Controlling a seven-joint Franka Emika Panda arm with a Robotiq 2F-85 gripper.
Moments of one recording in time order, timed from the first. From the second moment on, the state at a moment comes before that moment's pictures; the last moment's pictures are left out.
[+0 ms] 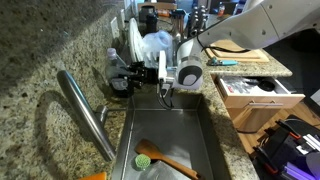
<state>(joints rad) 0.31 0.80 0.19 -1.60 2.49 2.15 0.00</state>
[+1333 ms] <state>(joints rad) -0.20 0.66 0.70 -2.15 2.60 2.14 -0.54</state>
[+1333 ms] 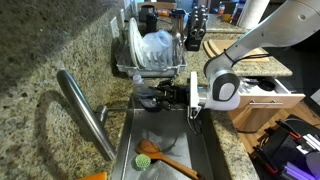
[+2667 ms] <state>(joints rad) -1.30 1.05 1.52 -2.83 2.61 1.80 -1.39</state>
